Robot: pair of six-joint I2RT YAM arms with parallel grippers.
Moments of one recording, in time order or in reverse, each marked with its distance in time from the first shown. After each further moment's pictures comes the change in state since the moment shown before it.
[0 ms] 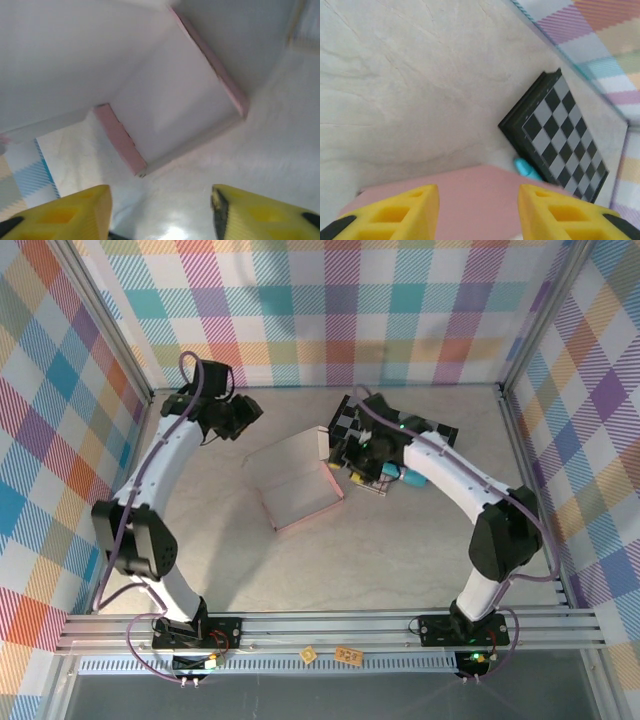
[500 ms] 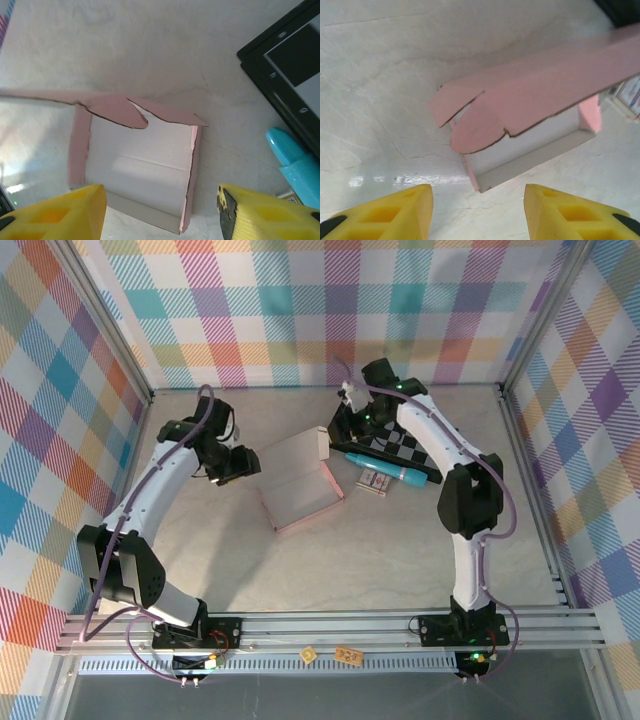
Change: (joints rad) left arm -0.035 -0.146 -0.270 -0.205 0.026 0.352; right arm -0.112 0.377 0.430 -0.140 -0.188 -0.808
